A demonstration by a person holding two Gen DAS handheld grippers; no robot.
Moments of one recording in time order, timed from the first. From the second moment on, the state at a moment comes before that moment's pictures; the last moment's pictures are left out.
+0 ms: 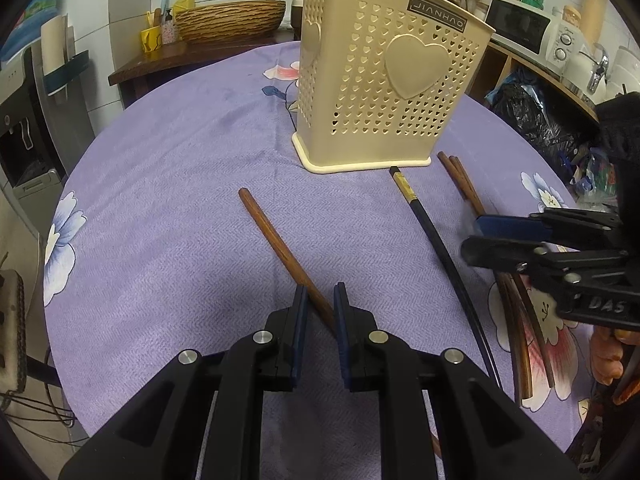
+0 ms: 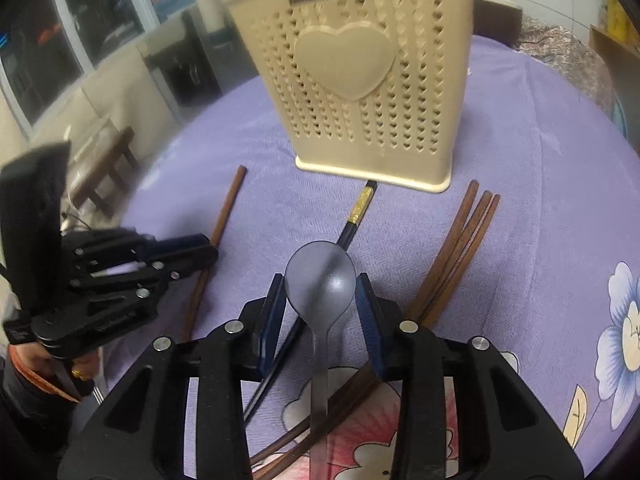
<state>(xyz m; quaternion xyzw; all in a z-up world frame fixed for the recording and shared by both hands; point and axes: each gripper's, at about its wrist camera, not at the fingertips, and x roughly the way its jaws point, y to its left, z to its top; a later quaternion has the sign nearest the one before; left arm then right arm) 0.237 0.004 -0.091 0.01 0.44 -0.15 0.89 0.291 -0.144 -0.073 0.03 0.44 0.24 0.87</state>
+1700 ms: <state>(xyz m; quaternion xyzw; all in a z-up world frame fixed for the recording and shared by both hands) 0.233 0.005 0.007 -0.03 0.33 -0.17 0.93 0.198 -0.185 0.026 0.06 0.27 0.20 0.94</state>
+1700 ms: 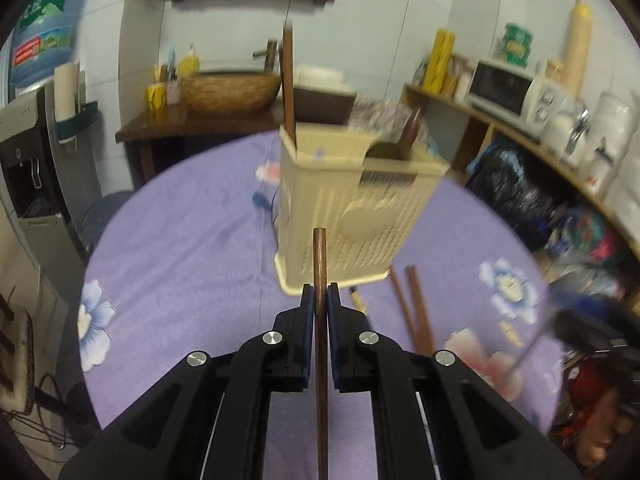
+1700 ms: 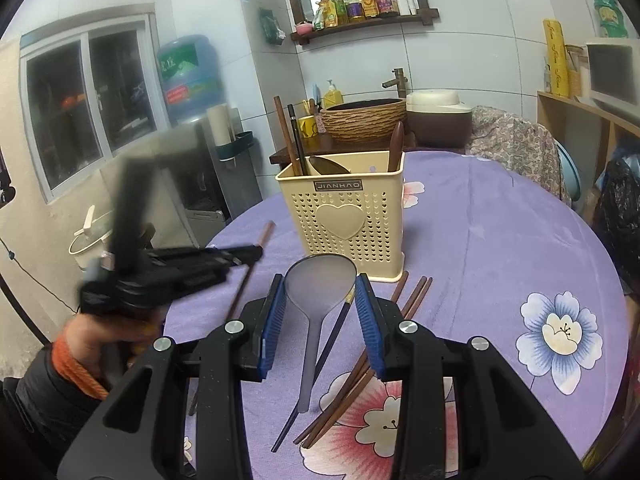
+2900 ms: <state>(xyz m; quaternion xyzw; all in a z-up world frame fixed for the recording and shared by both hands) 0.288 0.009 0.193 -0.07 0.10 -0.13 0.98 0.312 -0.180 0.166 0.01 0.12 0.12 0.99</state>
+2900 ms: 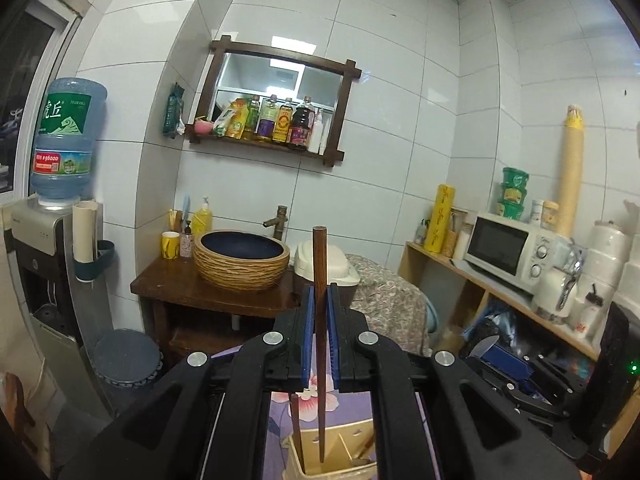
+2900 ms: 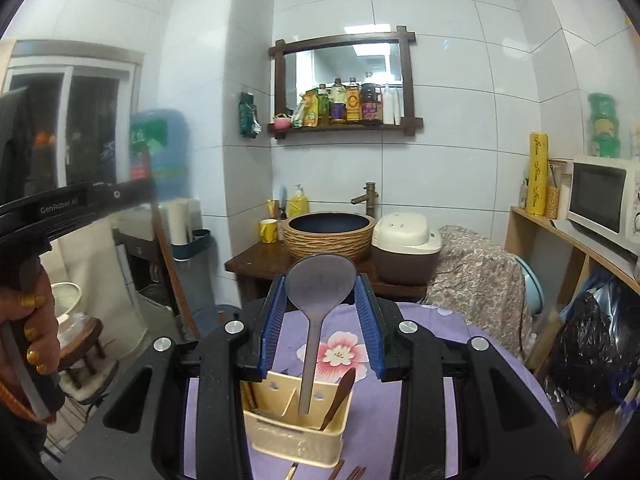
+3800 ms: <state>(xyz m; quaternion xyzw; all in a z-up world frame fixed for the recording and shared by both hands) 0.296 0.005 0.070 -0.06 0.20 -0.13 0.97 0.334 -0.181 0.038 -0.01 0.21 0.09 0.97</state>
